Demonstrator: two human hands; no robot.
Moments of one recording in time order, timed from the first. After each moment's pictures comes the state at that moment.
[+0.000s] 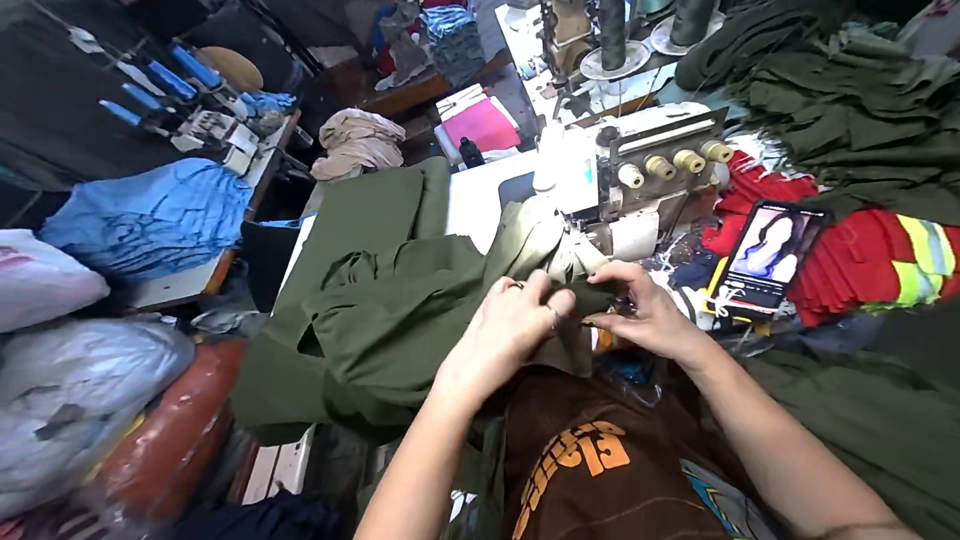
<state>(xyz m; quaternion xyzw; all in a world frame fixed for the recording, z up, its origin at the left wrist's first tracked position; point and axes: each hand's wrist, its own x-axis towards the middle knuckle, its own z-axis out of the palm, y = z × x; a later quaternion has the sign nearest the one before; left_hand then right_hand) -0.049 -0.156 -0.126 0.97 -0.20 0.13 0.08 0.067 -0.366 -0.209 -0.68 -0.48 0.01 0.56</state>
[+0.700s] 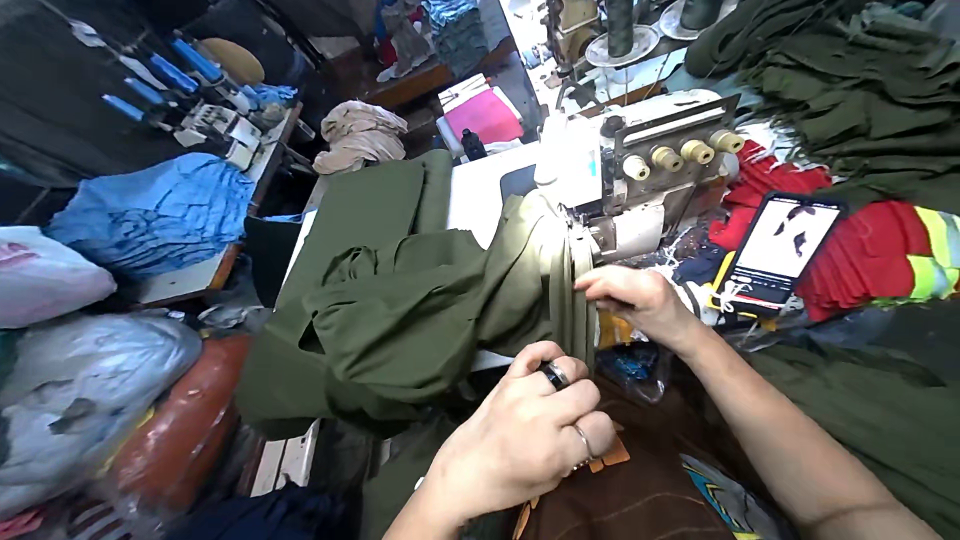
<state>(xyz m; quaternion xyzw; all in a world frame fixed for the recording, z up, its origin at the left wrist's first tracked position) -0.113 -0.195 -0.112 0.90 -0.33 0.17 0.20 0.083 -0.356 -0.224 -0.63 -0.56 -0.08 0.53</state>
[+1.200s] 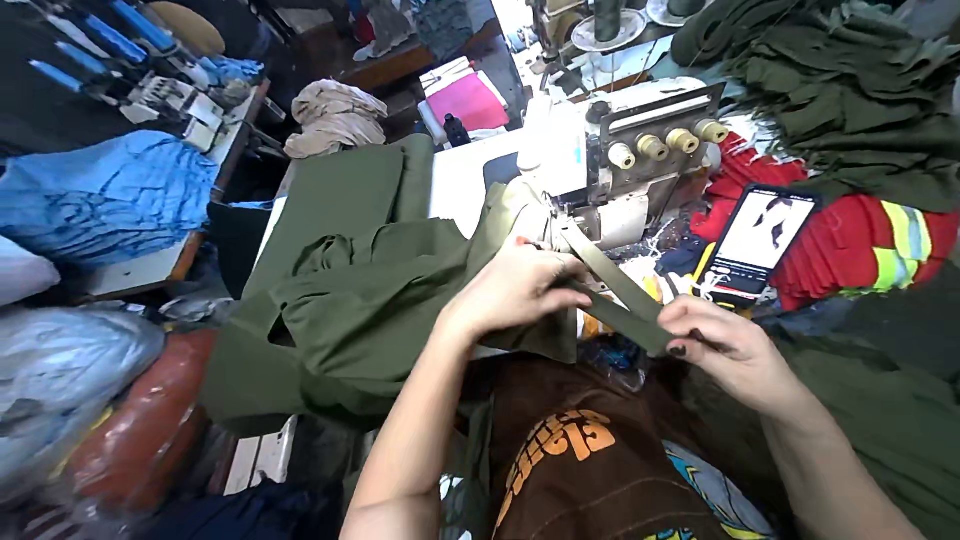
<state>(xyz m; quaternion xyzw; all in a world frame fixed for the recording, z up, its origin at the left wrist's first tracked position) 0.001 -0.154 -0.132 0.93 -0.29 0.08 0.21 0.036 -0.455 -0.195 -0.65 -0.45 0.06 0.60</state>
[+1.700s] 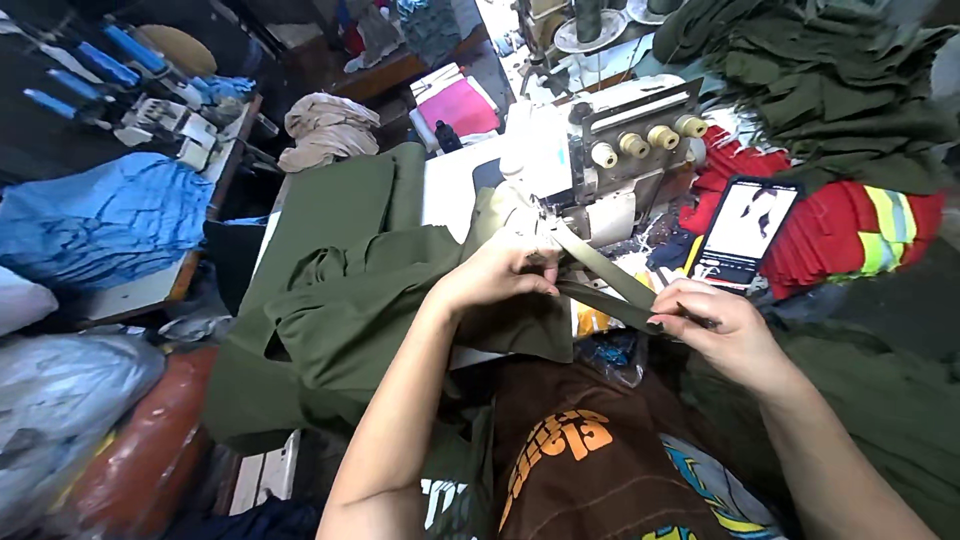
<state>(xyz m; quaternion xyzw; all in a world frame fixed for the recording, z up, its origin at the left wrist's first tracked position) 0.039 -0.128 -0.140 0.86 -0.37 -0.02 0.35 0.044 -0.457 -0.200 -0.73 -0.38 0.01 0.57</state>
